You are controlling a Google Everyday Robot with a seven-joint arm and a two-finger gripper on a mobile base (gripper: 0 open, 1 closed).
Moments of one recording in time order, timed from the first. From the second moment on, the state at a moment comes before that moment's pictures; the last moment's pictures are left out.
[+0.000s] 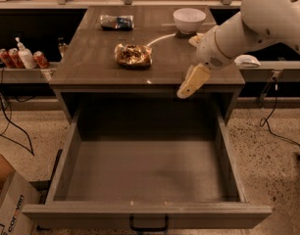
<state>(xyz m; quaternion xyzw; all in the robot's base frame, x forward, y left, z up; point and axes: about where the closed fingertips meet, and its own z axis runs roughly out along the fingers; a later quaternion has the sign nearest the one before) 0.634 -0.117 0.867 -0.60 0.72 0.05 0.34</state>
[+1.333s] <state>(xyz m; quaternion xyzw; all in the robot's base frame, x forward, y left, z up) 0.733 -0.026 0.881 -0.61 0.65 0.11 0.43</state>
